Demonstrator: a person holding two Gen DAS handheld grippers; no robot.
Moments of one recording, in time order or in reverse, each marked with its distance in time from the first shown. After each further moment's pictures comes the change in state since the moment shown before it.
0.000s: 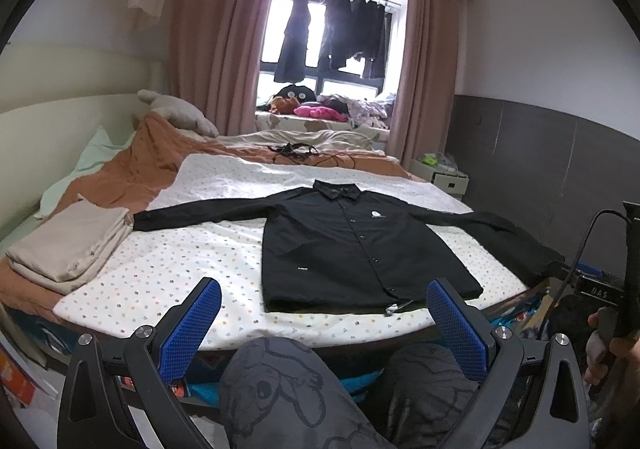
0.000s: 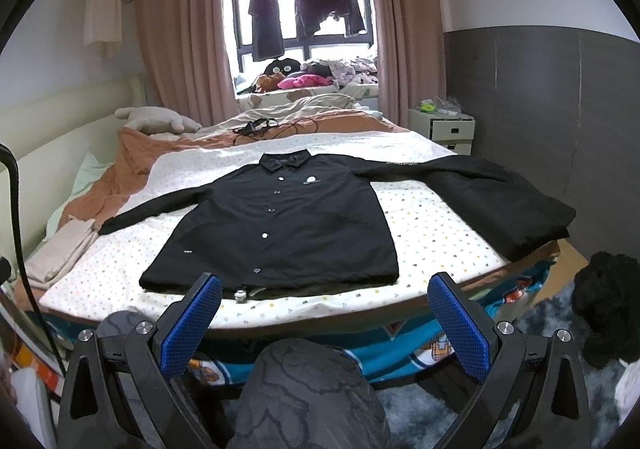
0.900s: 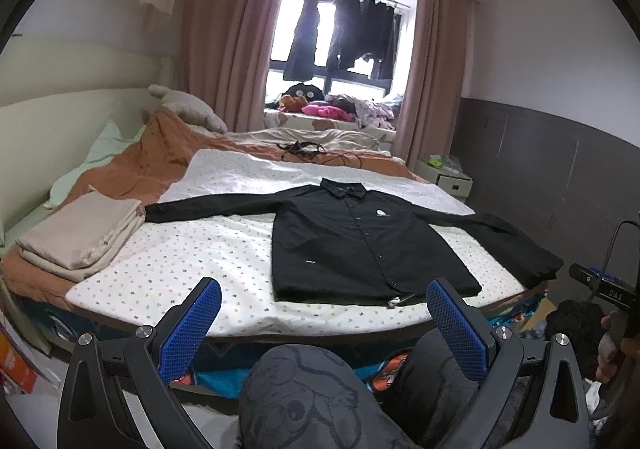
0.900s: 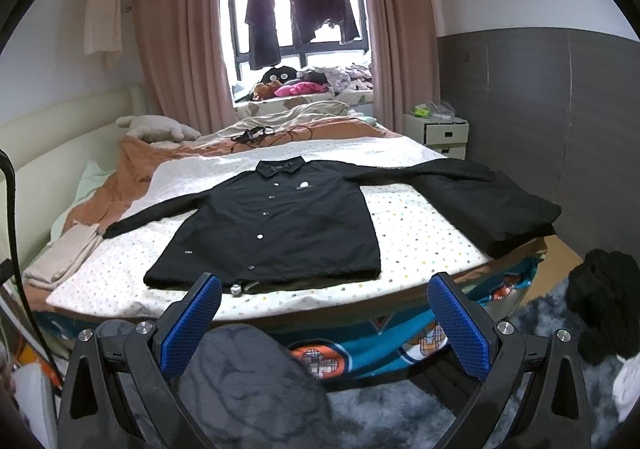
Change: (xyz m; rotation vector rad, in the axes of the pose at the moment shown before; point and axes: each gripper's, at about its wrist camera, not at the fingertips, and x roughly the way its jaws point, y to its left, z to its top) left arm -0.022 0.014 -0.006 -0.039 0.009 0.016; right arm -0.037 -0.022 -0.008 0.010 -0.025 -0.001
